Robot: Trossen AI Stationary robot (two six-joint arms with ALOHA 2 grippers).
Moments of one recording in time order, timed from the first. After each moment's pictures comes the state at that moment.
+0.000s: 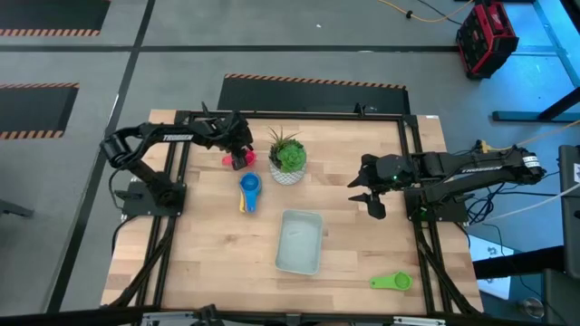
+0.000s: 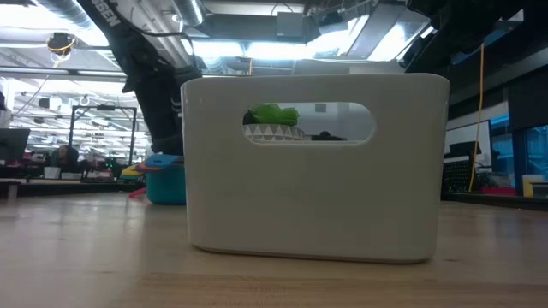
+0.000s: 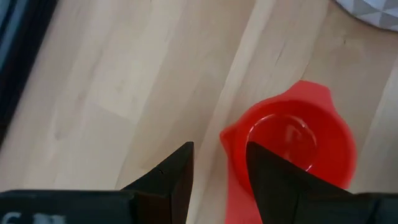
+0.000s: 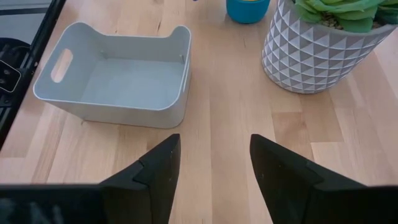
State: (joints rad) left arm 0.68 1.53 0.75 -0.31 0.02 0.31; right arm 0.06 0.93 0.77 -0.57 -0.02 0.10
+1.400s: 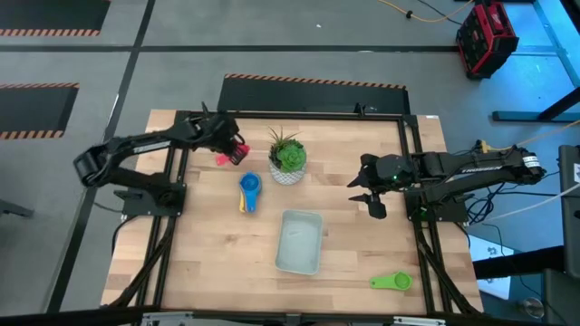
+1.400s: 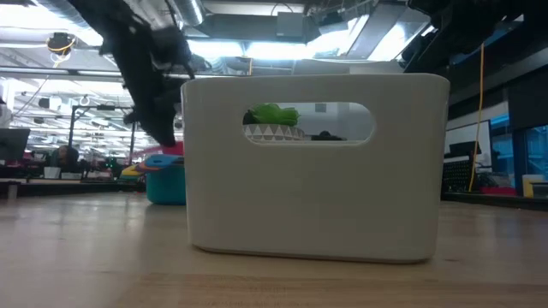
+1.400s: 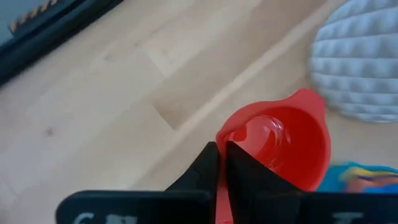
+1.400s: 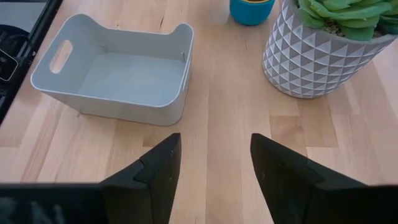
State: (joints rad) left arm 0.62 1.21 0.75 -0.54 -0.06 -0.25; right arm 0.06 0.93 0.77 -0.57 -0.02 0.04
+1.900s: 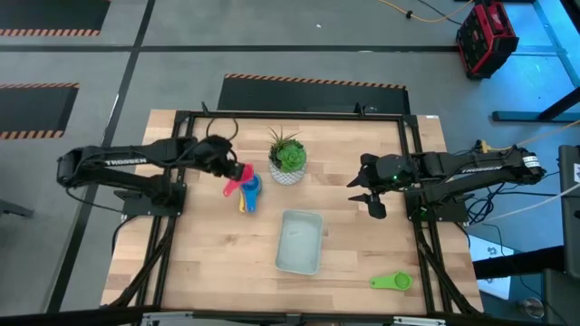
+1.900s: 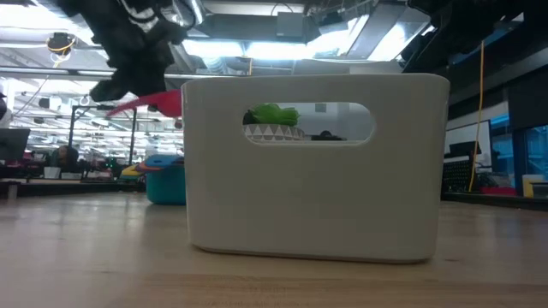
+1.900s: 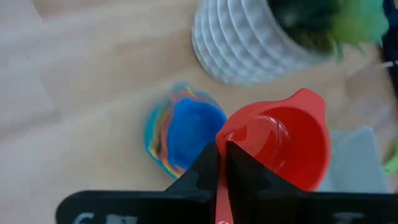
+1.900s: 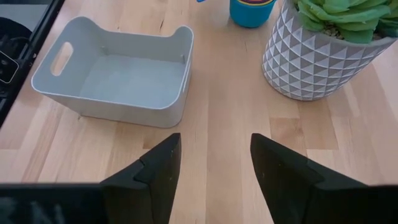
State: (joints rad) left arm 0.22 0.99 0.75 -0.64 -0.03 -0.99; right arm 0.06 0.93 0.77 -0.56 -0.02 0.04
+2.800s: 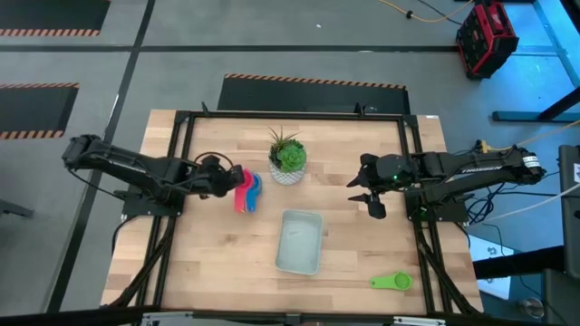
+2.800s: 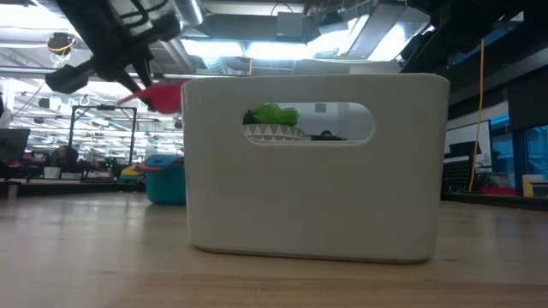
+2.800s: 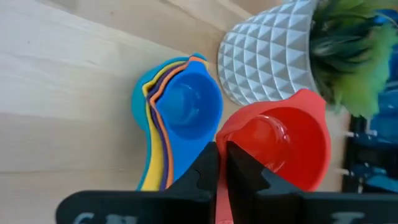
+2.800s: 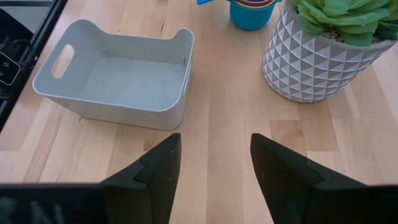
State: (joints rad) left arm -0.17 1.05 0.75 -0.68 -0.46 -1.88; right arm 0.06 0.93 0.77 -0.55 -0.02 0.04
